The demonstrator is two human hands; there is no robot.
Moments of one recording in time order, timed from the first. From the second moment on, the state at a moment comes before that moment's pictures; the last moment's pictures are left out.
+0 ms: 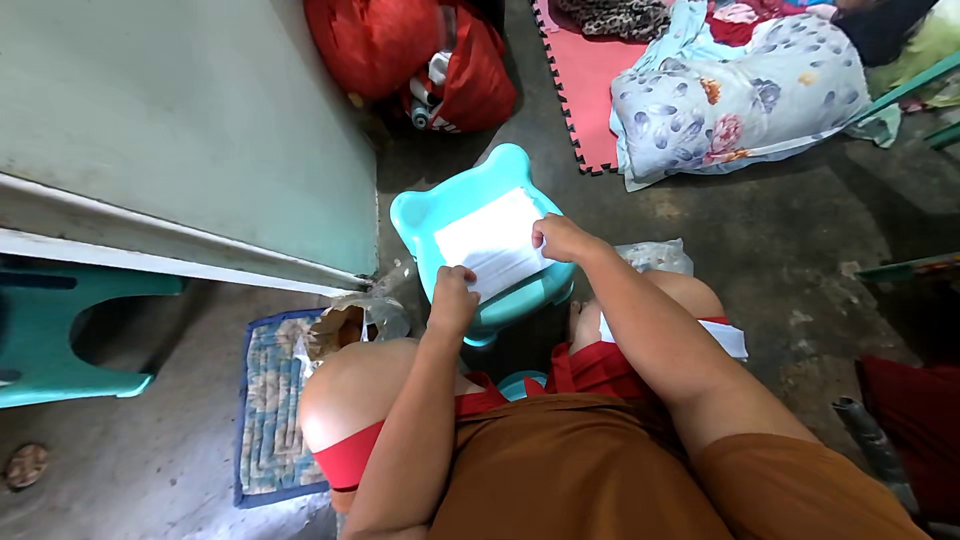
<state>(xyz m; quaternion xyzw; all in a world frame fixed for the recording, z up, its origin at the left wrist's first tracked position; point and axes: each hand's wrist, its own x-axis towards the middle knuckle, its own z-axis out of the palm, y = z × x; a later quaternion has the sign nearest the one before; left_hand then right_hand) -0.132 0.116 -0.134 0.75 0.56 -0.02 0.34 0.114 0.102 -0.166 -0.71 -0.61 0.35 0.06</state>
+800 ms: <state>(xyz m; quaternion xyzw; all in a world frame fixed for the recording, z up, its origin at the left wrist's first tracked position) -0.118 0.117 -0.093 0.79 0.52 0.06 0.32 0.148 0.068 -0.027 -0.74 -0.43 0.35 0.38</state>
